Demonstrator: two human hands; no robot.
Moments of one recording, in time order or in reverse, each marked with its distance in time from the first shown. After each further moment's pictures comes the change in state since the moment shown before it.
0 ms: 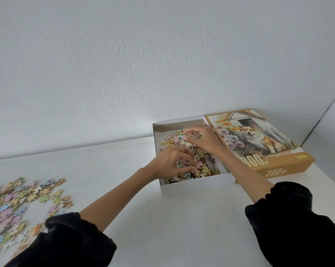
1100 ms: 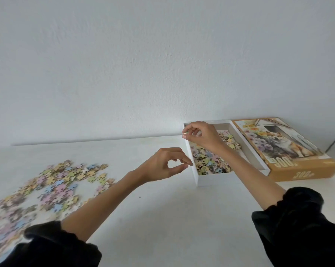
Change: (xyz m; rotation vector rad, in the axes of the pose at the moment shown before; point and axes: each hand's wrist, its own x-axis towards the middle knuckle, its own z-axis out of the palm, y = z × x) left_hand -0.125 0.000 -0.066 -0.163 0.191 -0.036; right_hand -0.006 -0.116 0.046 0.113 -0.020 -0.186
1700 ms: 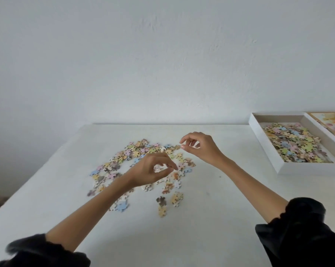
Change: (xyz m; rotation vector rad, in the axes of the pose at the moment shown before) left_hand -0.221 -0.046 -0.127 0.120 0.037 -0.204; right_hand -0.009 -0.140 0.195 0.122 -0.155 -0.076
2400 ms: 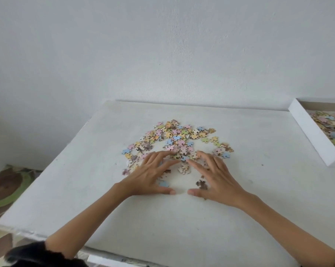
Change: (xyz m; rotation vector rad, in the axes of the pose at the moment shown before) left_hand -0.114 -0.061 -0.011 0.368 -0.153 -0.120; right_hand -0.075 -0.035 0.105 -0.559 -0.363 -0.054
